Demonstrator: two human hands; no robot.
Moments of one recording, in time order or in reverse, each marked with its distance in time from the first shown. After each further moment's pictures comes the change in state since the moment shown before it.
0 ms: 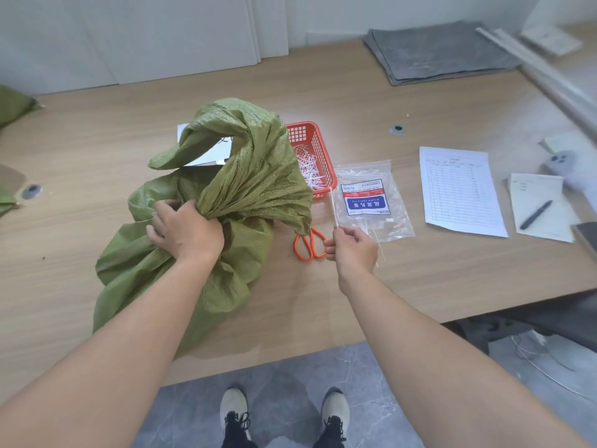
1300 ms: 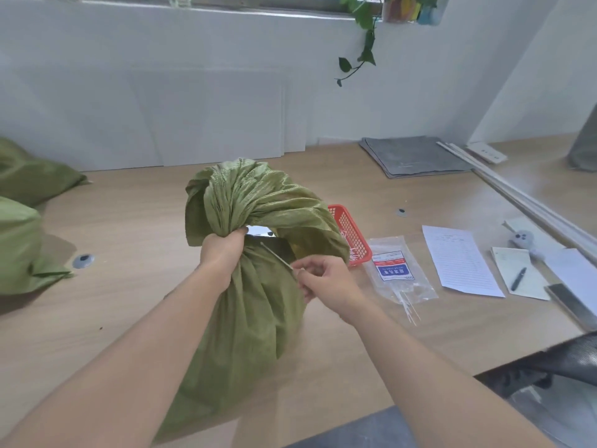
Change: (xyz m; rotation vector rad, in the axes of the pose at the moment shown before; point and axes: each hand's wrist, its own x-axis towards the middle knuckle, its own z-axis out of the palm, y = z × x) left_hand 0.136 -0.058 -0.145 -0.900 -0.503 -0.223; right_hand -0.166 -0.071 0.165 -0.370 -0.578 -0.375
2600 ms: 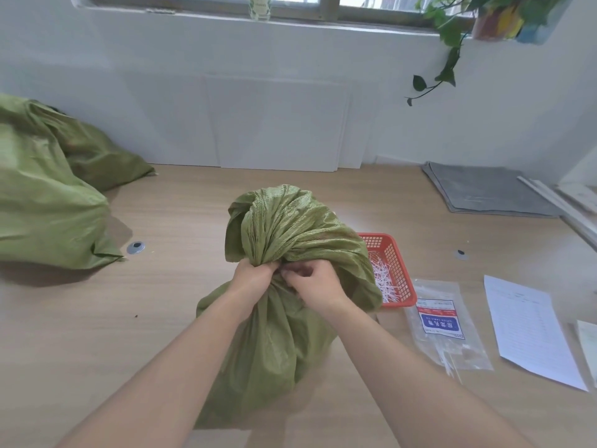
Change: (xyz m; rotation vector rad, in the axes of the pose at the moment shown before) left_hand 0.039 -0.025 0.007 -0.032 -0.064 0.035; right_hand 0.091 -0.026 0.053 -0.125 -0.106 -0.018
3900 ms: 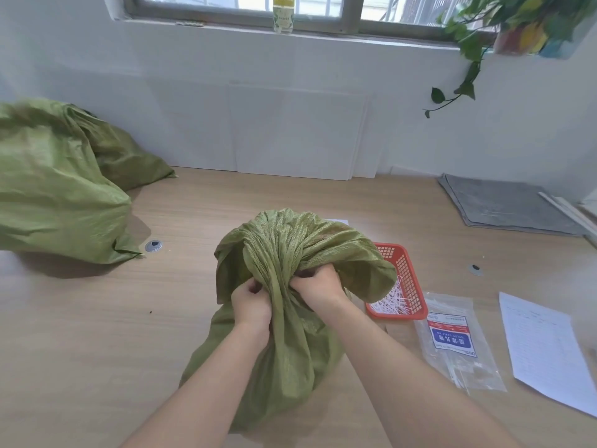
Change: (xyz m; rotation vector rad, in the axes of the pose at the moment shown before) left_hand -0.048 -0.011 0.006 -0.372 0.281 -0.037; right_hand 0.002 -0.018 0.014 -0.127 0.068 0.122
